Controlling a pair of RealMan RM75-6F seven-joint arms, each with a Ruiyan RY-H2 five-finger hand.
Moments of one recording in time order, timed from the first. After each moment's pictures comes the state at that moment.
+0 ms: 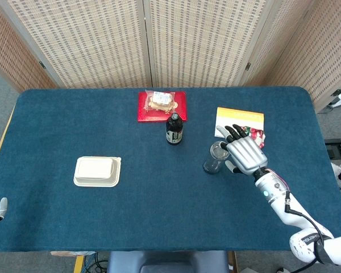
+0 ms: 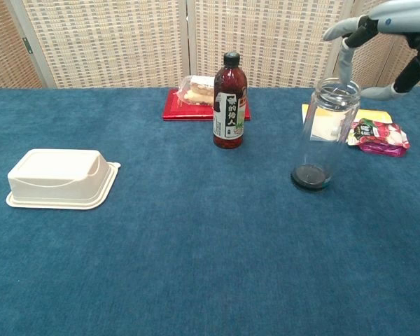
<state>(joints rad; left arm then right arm) -0.01 -1.06 -0.07 -1.54 1.63 1.73 -0.13 0.75 -0.99 0.13 -1.96 -1.03 0.97 -0.43</state>
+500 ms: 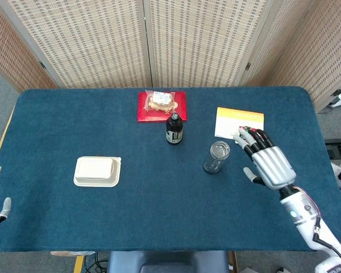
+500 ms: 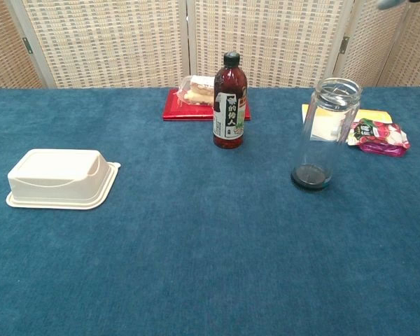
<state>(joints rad) -0.02 -1.06 -0.07 -1.55 1.64 1.72 -0.10 0.50 -0.91 0.04 -2.02 -1.34 1.24 -0.27</state>
